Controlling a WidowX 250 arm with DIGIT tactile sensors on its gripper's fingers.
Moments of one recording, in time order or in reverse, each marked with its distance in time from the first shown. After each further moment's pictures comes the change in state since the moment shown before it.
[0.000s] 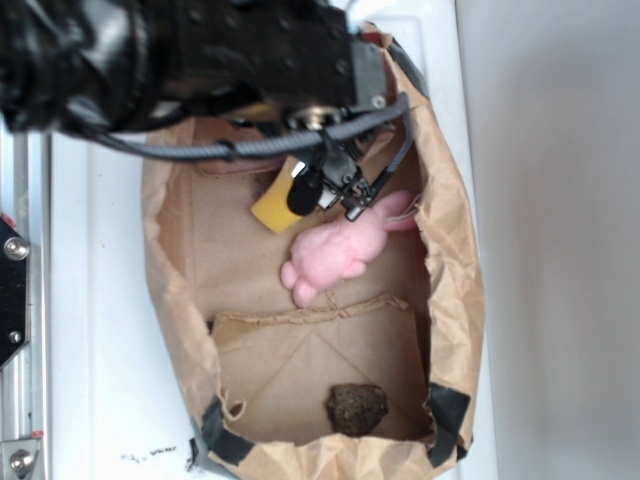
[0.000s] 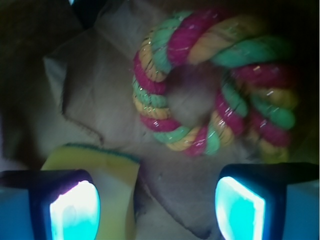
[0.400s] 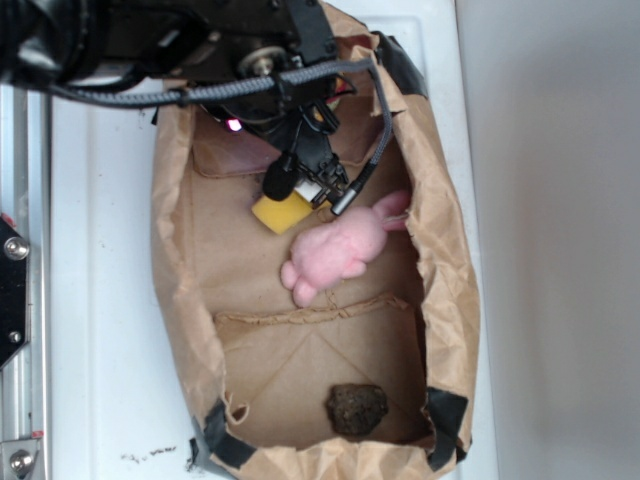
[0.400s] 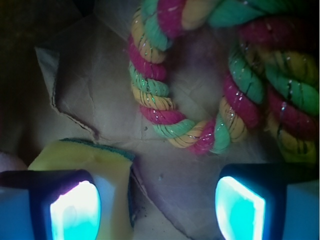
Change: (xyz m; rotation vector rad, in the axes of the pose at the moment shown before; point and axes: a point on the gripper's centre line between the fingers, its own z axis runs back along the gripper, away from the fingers) arm -0.003 0.000 -0.009 -0.085 0.001 0.006
